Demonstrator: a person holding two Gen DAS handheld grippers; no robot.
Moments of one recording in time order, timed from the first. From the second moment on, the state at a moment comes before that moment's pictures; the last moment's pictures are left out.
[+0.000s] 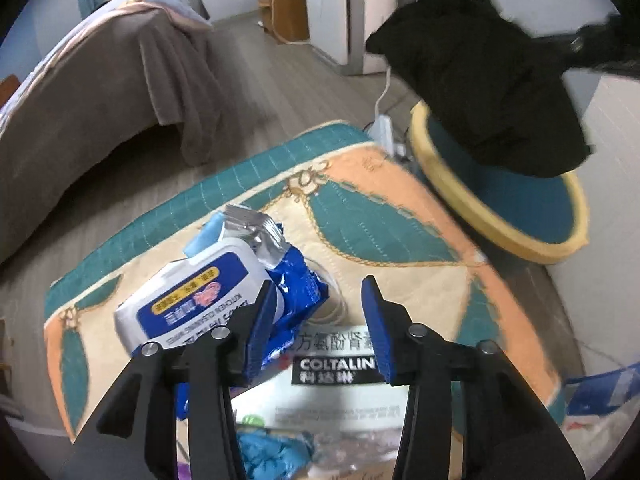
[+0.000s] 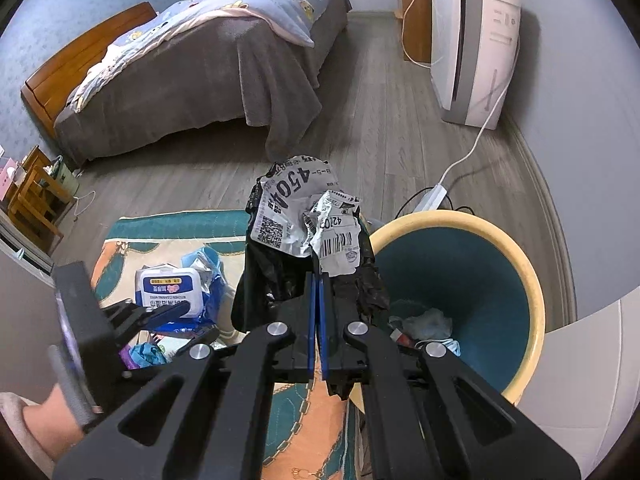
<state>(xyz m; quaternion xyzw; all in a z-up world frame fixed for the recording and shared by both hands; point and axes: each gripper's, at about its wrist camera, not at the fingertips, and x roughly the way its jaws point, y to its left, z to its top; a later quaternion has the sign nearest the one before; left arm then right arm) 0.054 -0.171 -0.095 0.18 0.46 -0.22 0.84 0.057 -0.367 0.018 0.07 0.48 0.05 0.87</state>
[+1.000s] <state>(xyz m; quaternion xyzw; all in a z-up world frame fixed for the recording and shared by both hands) 0.025 -0.226 0.037 0.11 0.34 -0.36 0.86 0.049 -0.447 0.019 0.17 0.46 -0.02 0.87</state>
